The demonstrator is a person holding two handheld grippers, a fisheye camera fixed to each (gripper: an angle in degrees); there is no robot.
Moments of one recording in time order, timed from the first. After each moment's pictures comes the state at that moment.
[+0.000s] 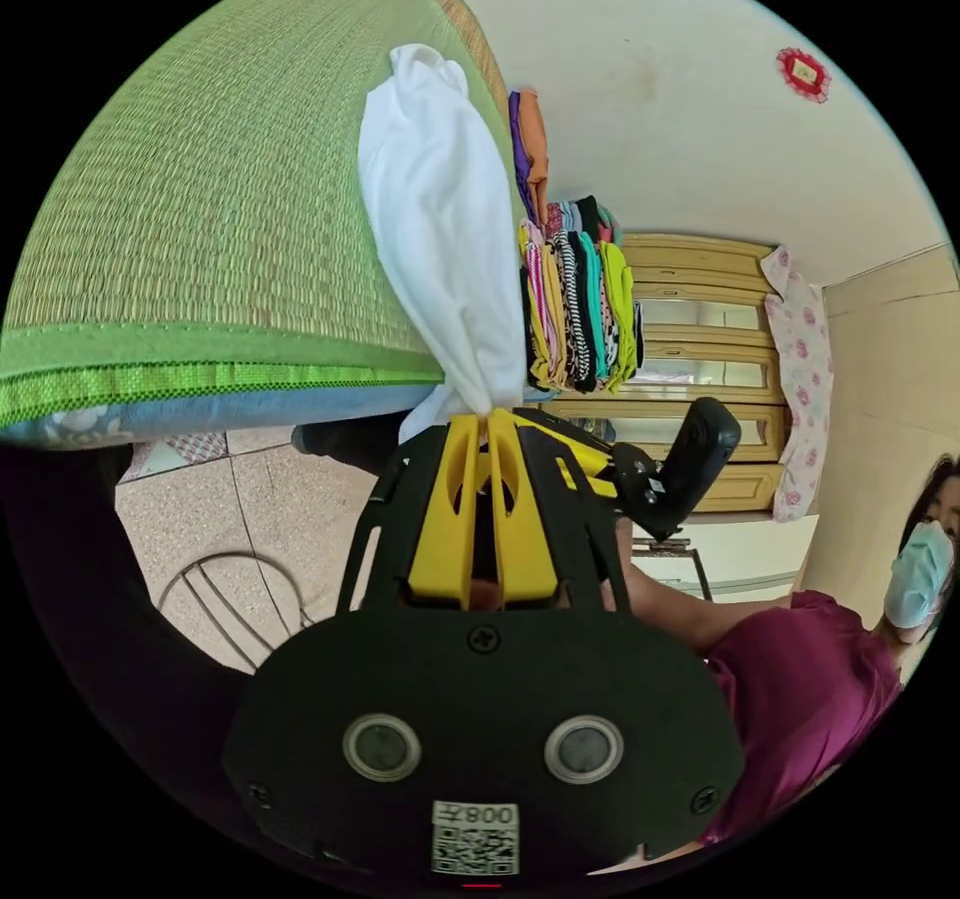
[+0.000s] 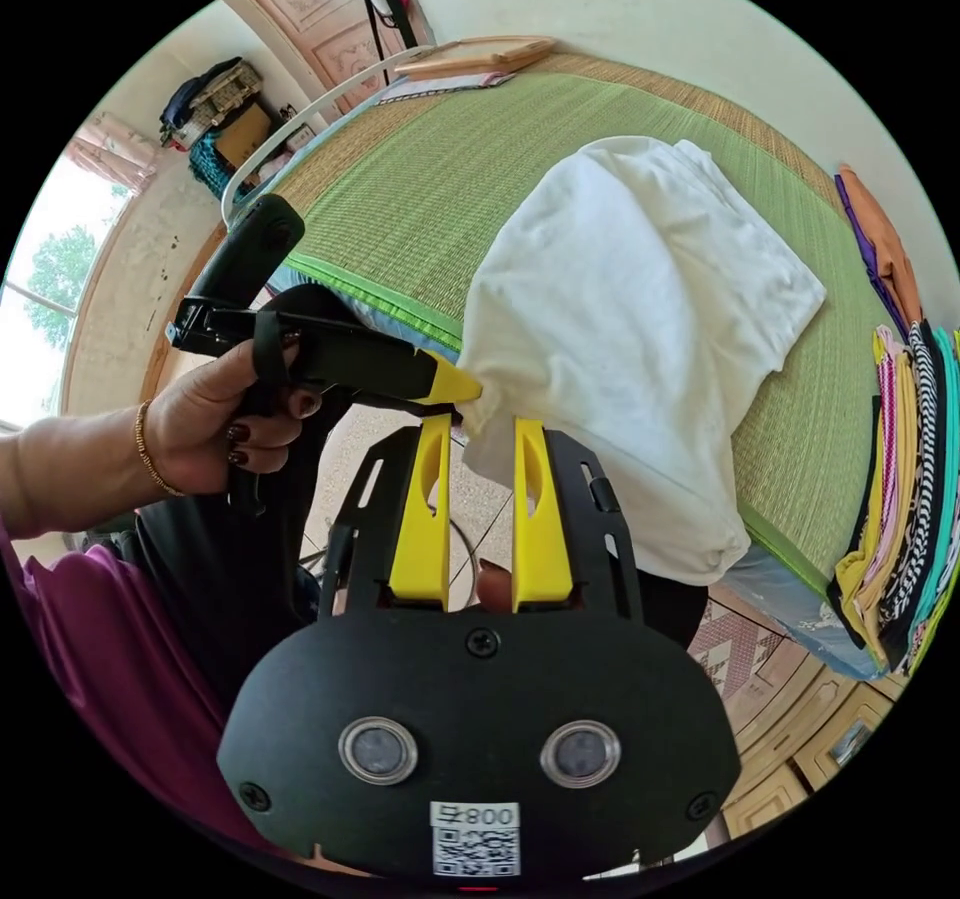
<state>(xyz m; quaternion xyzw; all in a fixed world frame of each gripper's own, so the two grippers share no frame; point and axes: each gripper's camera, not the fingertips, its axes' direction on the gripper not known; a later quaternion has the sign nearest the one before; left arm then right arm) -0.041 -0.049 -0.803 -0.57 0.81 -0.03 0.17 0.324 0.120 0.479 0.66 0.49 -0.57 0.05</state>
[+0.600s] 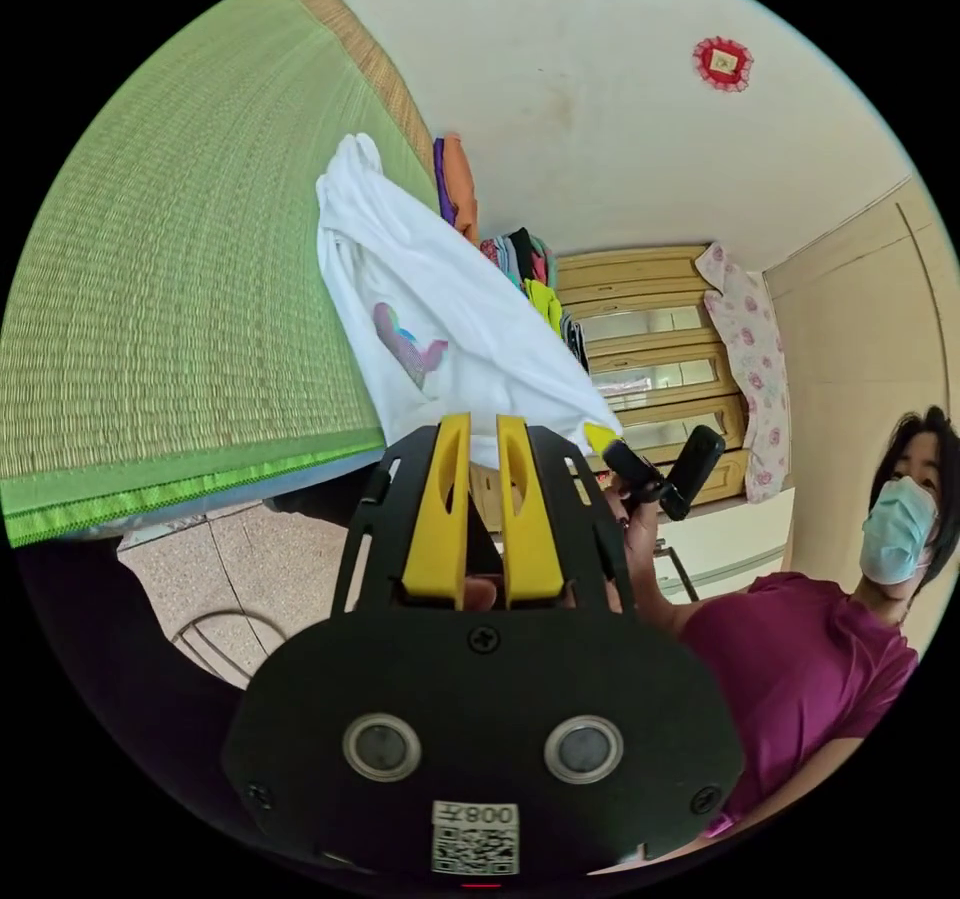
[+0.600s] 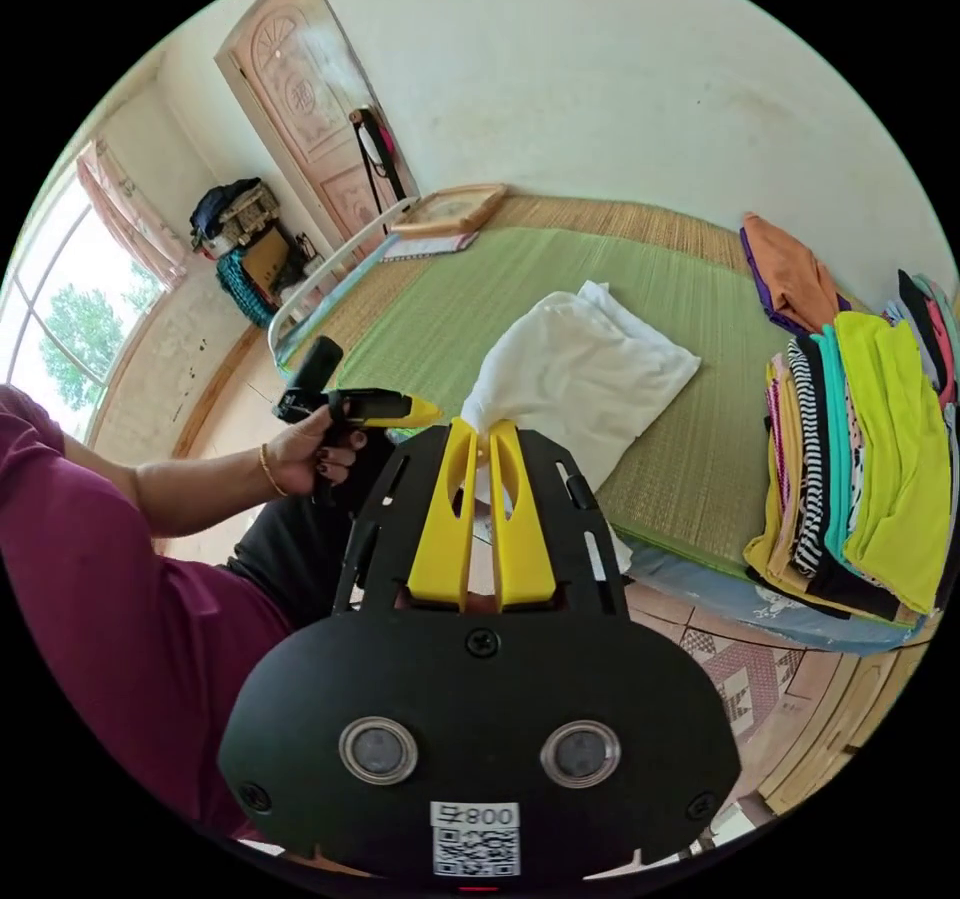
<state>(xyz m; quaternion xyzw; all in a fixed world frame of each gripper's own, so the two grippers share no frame) -0.030 -0.137 -0.720 -0.50 0.85 -0.09 0.17 0.494 0.230 0.465 0.67 0.36 -0.65 -0.04</state>
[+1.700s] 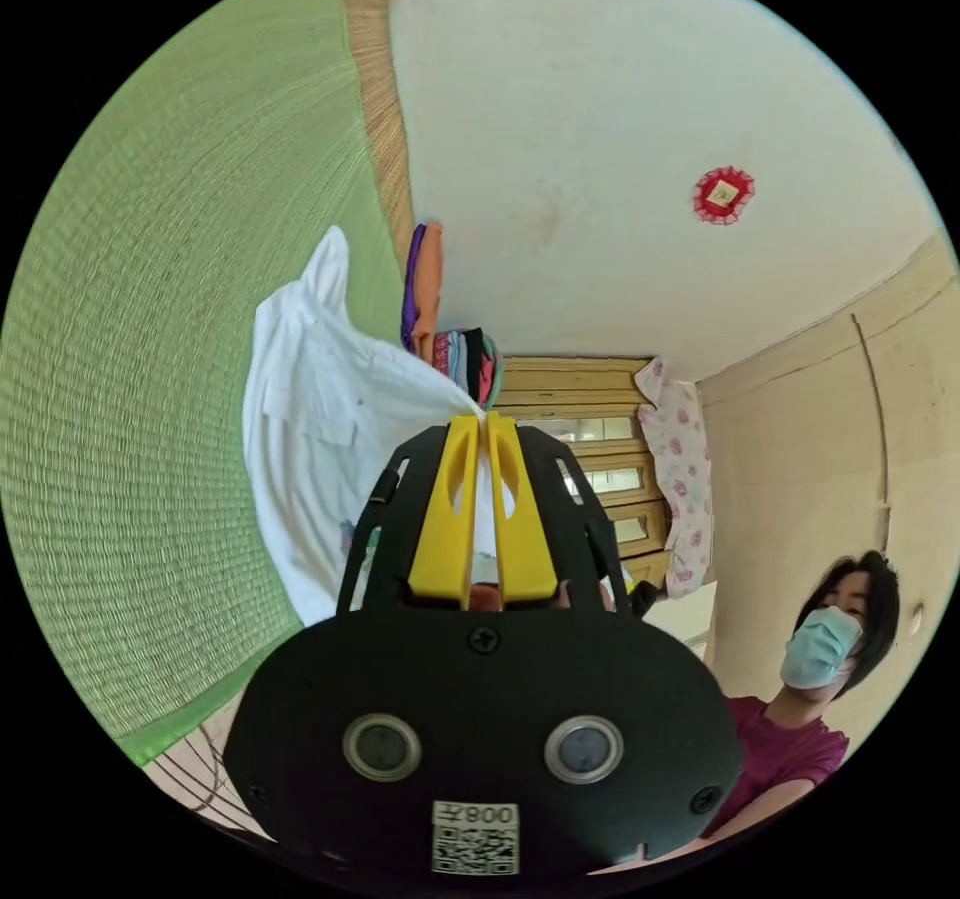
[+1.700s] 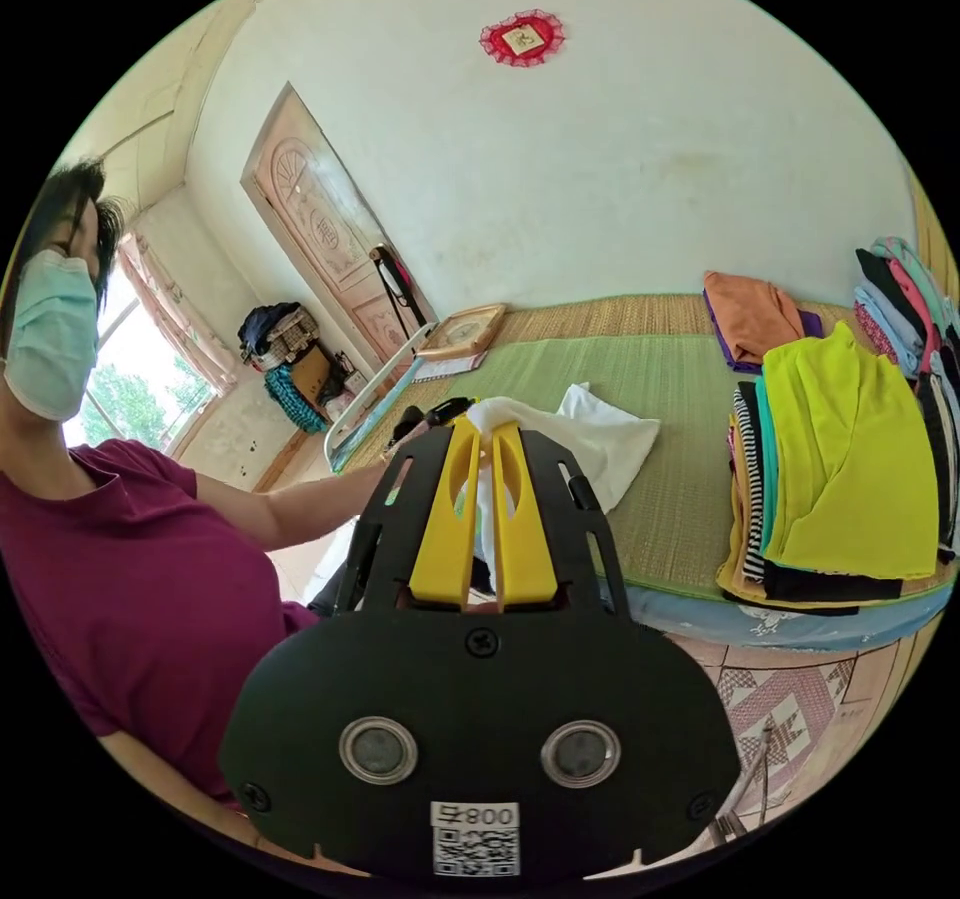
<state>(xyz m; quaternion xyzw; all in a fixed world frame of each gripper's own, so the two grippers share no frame) -0.023 -0.304 -0.551 -0.50 0.82 -0.26 0.11 0.673 0.312 0.342 0.62 0.22 -0.75 -0.09</state>
